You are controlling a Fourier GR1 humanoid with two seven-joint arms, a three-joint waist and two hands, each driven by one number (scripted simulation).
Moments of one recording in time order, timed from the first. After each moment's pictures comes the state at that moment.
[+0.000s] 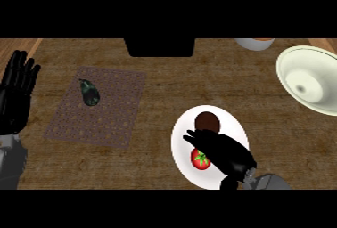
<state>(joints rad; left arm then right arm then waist) -0.24 0.36 0.18 -1.47 0.20 0.05 -0.04 -0.17 -0.26 0.54 -1.65 0.75 0.53 0.21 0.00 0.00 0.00</state>
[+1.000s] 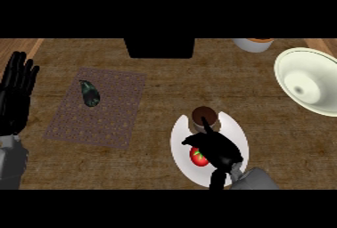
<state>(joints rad) -0.25 0.33 0.22 -1.47 0.17 0.02 -0.03 -0.19 -0.16 0.51 -1.42 0.94 0.40 0.07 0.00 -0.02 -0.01</state>
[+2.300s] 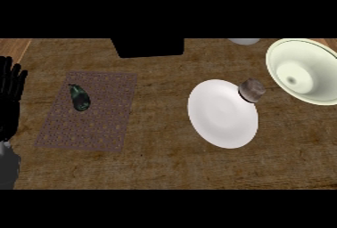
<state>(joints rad) -0.20 0.33 0.27 -1.51 0.17 0.04 -0.02 -0.12 -0.97 -0.32 -0.90 0.77 0.18 -0.38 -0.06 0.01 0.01</state>
